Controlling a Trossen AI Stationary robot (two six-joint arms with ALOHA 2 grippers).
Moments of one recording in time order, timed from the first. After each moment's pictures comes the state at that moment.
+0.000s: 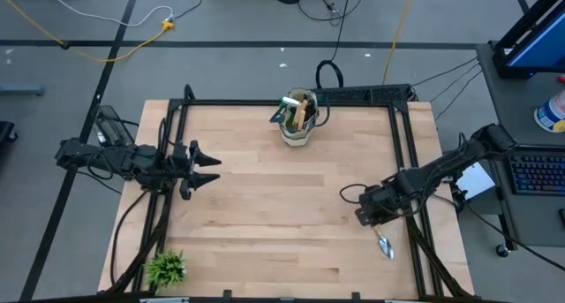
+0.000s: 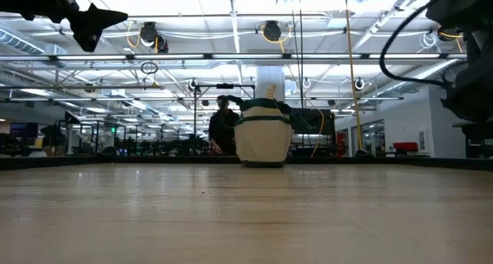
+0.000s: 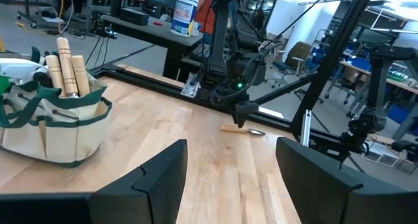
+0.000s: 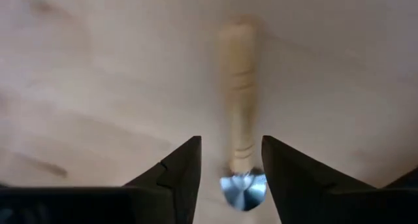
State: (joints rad) left arm -0.21 0.36 0.35 -0.03 -0.21 -0.32; right arm 0.40 1.12 0.49 -0.68 -0.37 1.73
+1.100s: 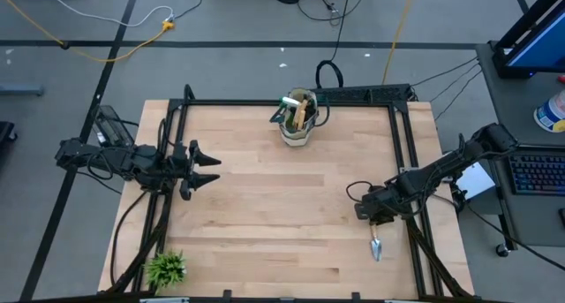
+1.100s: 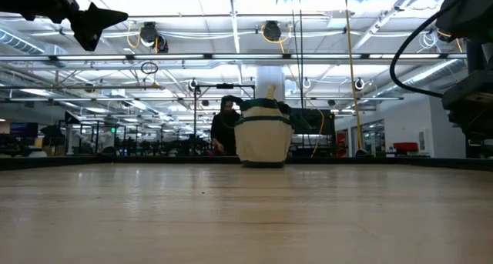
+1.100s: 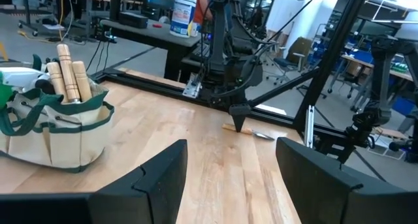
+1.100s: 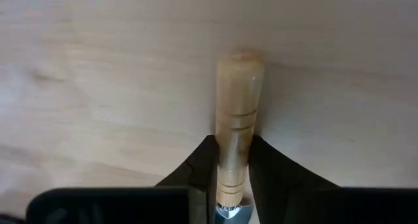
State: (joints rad) left arm -0.21 0.36 0.35 -0.03 -0.21 -0.27; right arm 0.40 1.12 0.33 -0.48 -0.26 1.97
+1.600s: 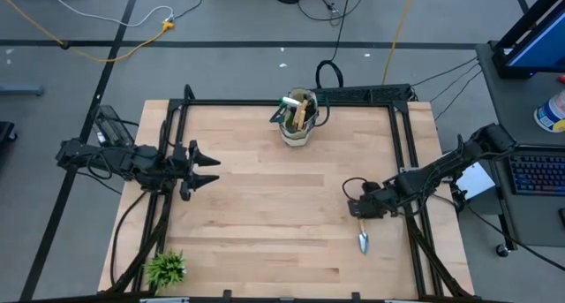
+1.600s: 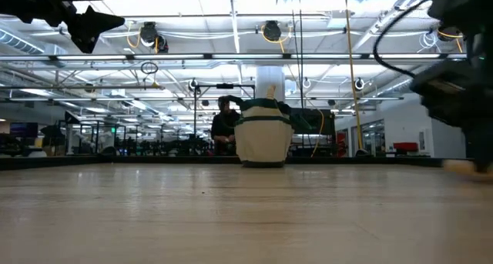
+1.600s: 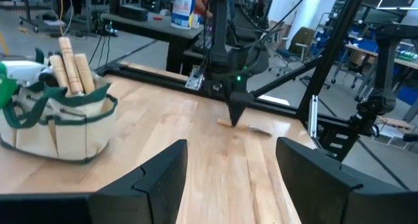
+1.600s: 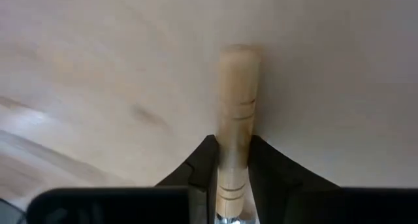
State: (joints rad) left arm -0.21 0.33 0.35 -0.09 -0.21 -0.26; right arm 0.40 1.12 0.40 -0.42 -0.03 1.88
